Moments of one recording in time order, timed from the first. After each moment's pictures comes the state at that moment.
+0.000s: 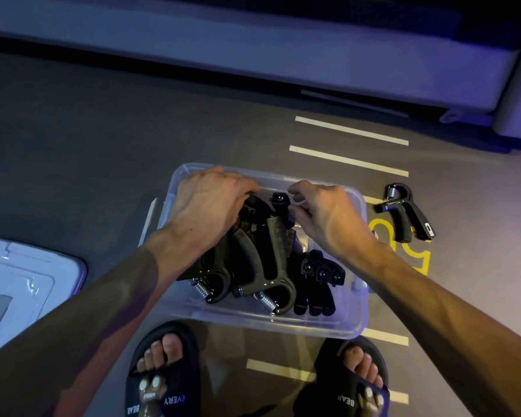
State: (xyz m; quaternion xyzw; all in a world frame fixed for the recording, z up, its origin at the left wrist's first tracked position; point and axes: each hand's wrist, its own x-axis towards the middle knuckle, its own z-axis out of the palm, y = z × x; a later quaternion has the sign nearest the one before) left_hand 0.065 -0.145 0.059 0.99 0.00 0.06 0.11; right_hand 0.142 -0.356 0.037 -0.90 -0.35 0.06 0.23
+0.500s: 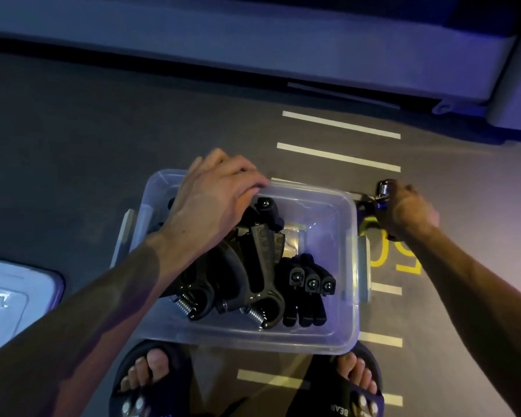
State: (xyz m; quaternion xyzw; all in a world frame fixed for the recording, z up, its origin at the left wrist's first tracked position) left_hand 0.095 -0.157 0.041 0.97 -0.07 0.14 0.19; right_hand 0.236 -0.486 -0.020 -0.98 0.04 0.20 -0.01
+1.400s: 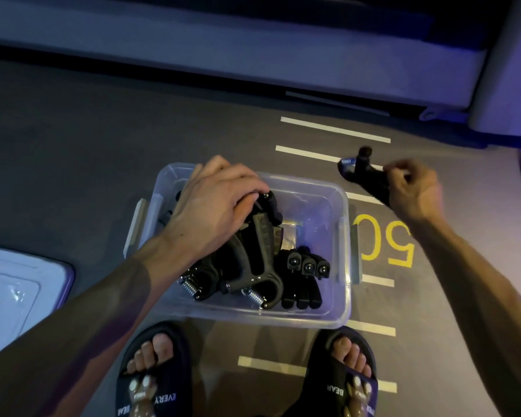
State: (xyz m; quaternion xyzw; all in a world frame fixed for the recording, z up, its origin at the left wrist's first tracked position) left_hand 0.058 -0.165 0.065 0.96 -0.07 0.12 0.23; right_hand 0.199 -0.469 0.052 -0.93 0.06 0.04 0.36
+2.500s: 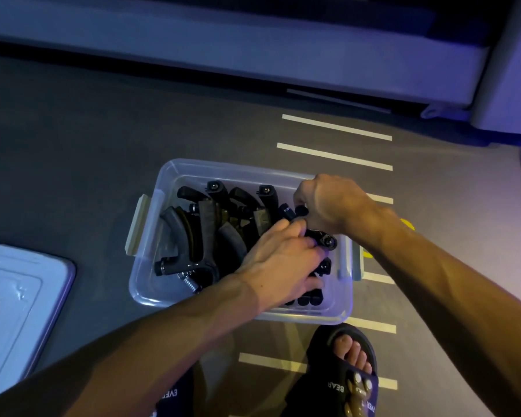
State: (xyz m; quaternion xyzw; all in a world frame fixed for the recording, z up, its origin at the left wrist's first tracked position) left_hand 0.035 -0.265 0.043 0.96 -0.24 0.00 0.16; right_hand 0.158 -0.358 0.087 -0.90 -0.35 0.22 -0.08
